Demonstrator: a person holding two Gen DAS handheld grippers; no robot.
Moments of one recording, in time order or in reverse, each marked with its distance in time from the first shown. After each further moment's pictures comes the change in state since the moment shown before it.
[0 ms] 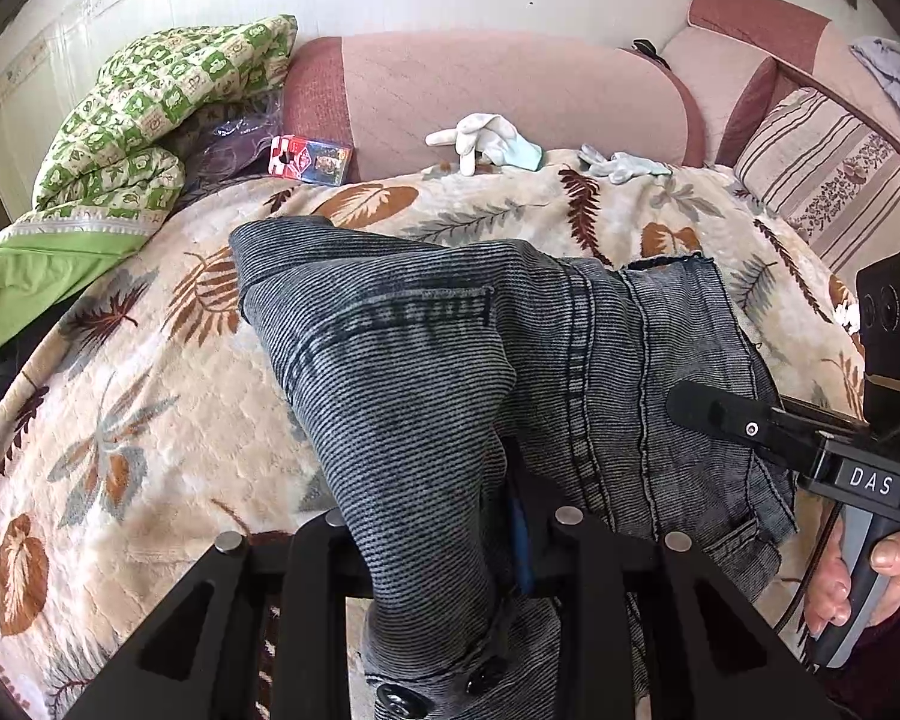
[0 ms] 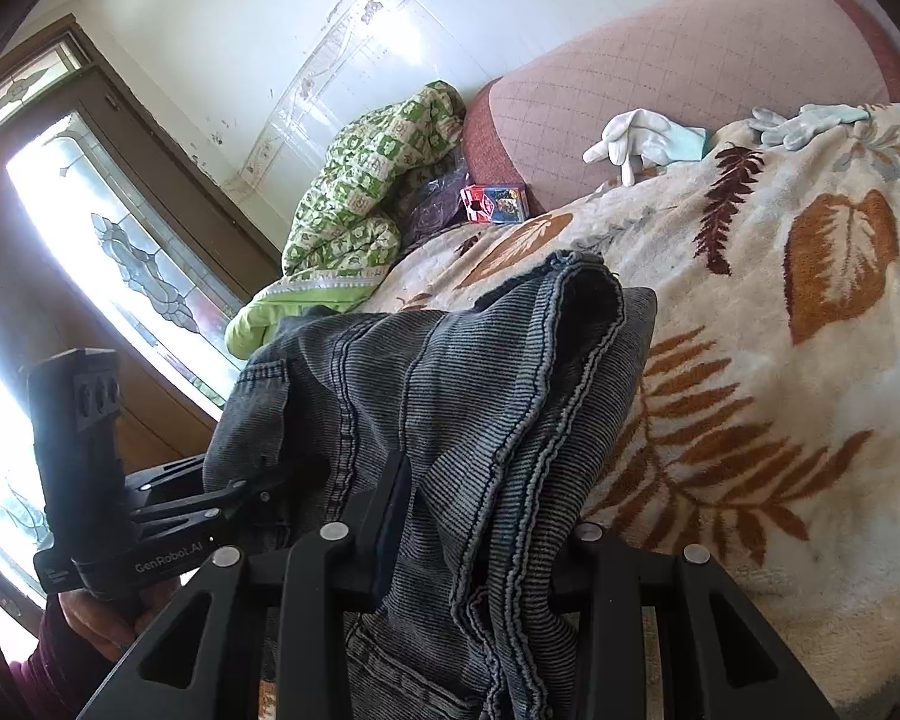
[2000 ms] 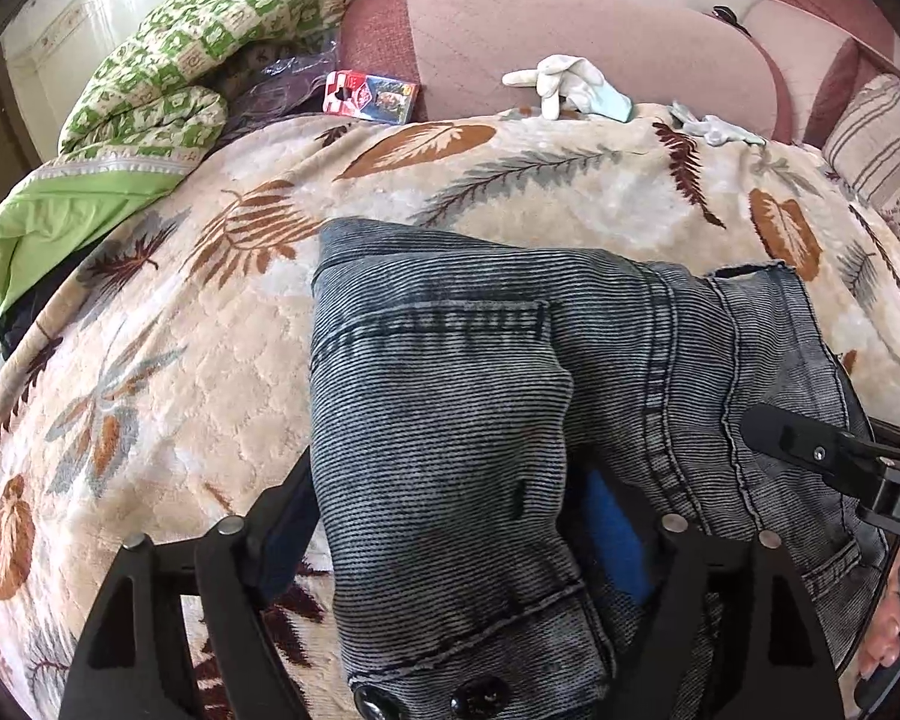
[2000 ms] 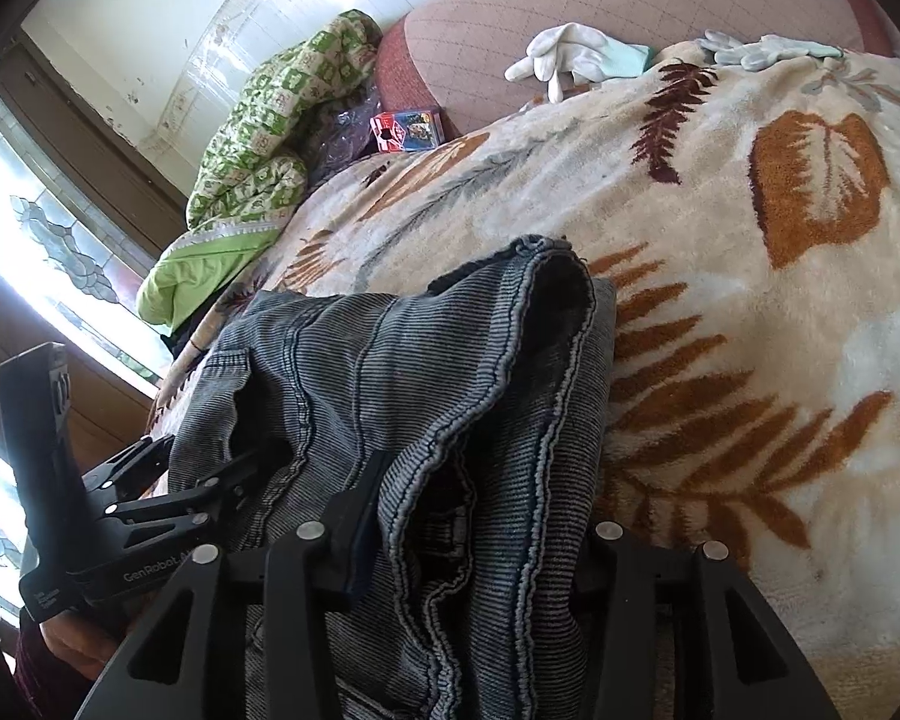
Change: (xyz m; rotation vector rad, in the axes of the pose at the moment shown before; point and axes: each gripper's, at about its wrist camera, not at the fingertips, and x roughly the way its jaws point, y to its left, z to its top) left arm 0.066 0.022 -0.009 -0.070 0.070 0.158; right arm 0.047 -0.028 -0.004 0.054 0.142 -0.165
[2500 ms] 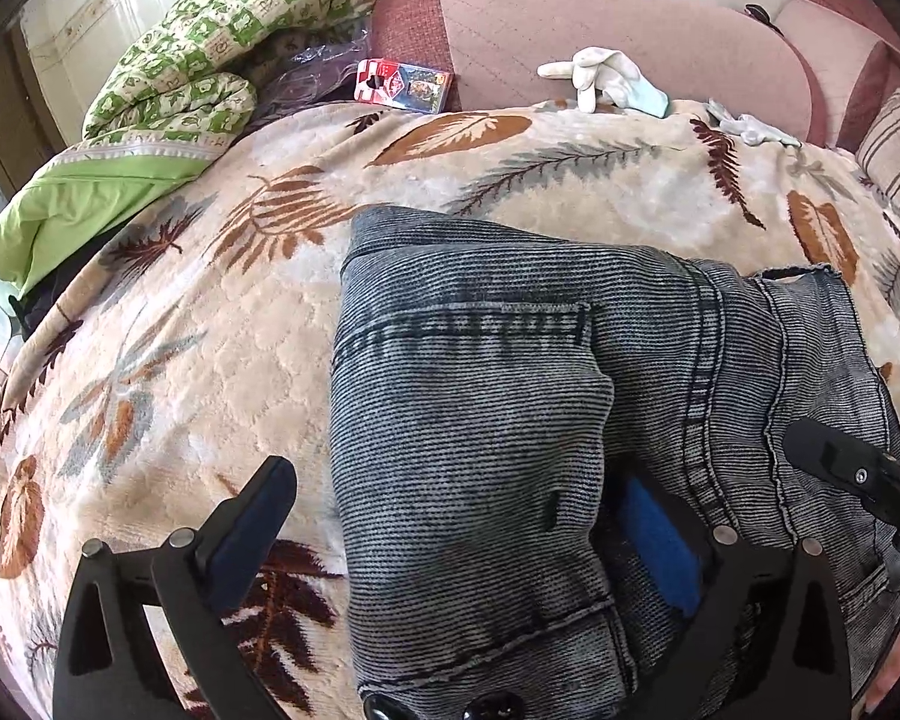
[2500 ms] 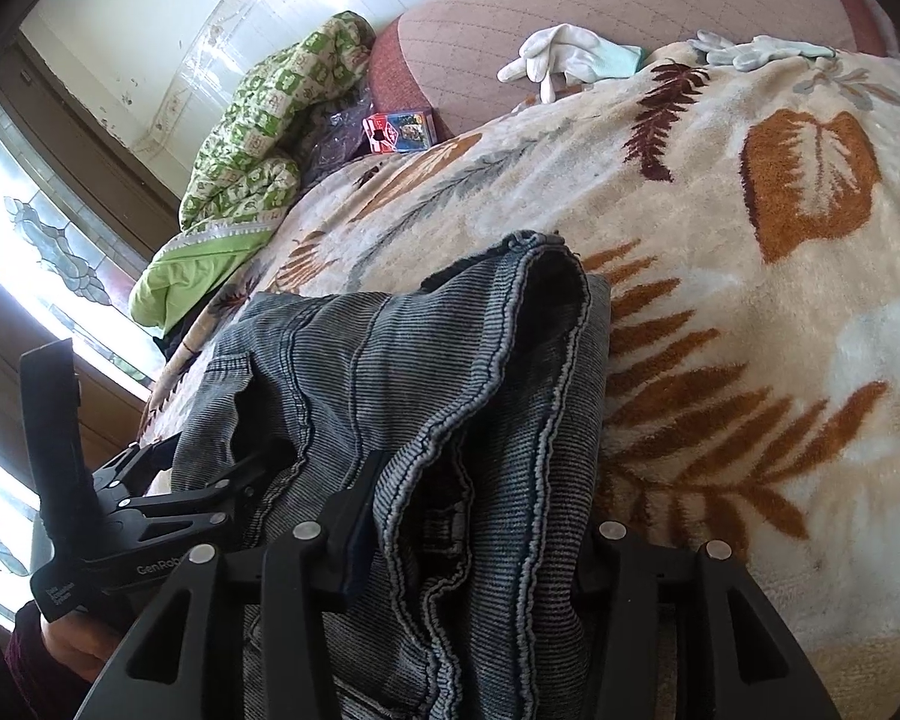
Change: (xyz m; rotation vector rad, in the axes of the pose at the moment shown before) left arm 0.008 0.001 0.000 -0.039 0.011 0.073; right arm 0.000 0.000 -0.004 0.009 -0.014 -0.014
